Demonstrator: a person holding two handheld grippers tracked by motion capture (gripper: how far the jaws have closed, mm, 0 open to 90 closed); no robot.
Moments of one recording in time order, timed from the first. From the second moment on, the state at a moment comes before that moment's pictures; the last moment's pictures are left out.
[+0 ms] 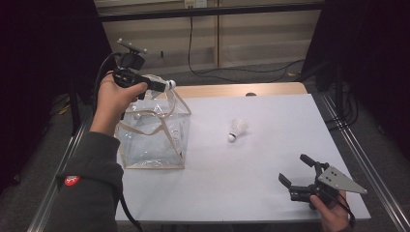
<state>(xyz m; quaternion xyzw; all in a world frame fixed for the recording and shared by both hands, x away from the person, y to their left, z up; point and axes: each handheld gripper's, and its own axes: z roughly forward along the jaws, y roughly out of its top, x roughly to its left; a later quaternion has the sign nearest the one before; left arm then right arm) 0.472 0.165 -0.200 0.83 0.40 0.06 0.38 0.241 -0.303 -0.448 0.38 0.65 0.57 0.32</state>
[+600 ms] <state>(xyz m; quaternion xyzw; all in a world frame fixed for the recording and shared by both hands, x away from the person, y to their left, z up) 0.478 0.180 -0.202 0.82 0.42 0.07 0.38 0.241 -0.303 -0.448 0.38 0.66 0.57 0.32</state>
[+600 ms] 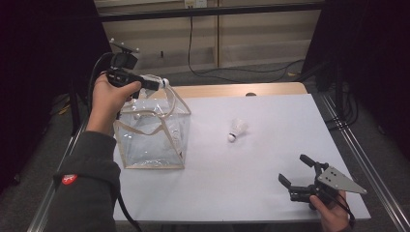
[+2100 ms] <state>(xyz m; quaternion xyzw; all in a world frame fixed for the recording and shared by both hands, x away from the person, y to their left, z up) 0.498 0.202 -0.243 0.79 0.49 0.10 0.36 0.241 -0.303 -0.449 0.38 0.66 0.57 0.31</state>
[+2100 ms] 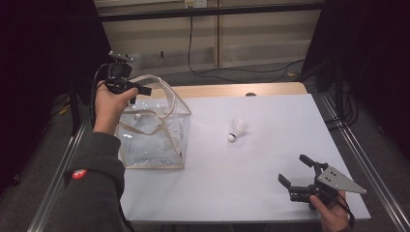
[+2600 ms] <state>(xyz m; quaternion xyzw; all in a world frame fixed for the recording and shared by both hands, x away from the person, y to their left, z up) 0.488 0.187 -0.238 0.80 0.47 0.08 0.37 0.242 -0.303 -0.448 0.38 0.66 0.57 0.31</state>
